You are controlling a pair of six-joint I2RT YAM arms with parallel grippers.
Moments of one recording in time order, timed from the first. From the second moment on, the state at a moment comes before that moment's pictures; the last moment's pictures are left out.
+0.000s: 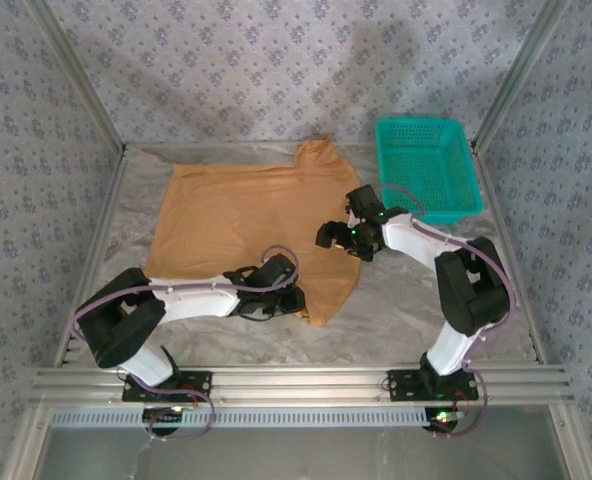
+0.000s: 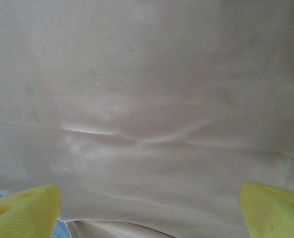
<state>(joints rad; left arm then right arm) -0.98 1.56 0.73 -0.15 0.11 -1.06 0.44 1.72 1.10 -0.49 -0.28 0.63</state>
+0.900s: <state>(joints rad) -1.21 1.47 0.72 -0.34 -0.04 -1.33 0.41 2.05 1.46 -0.66 -0.20 0.60</state>
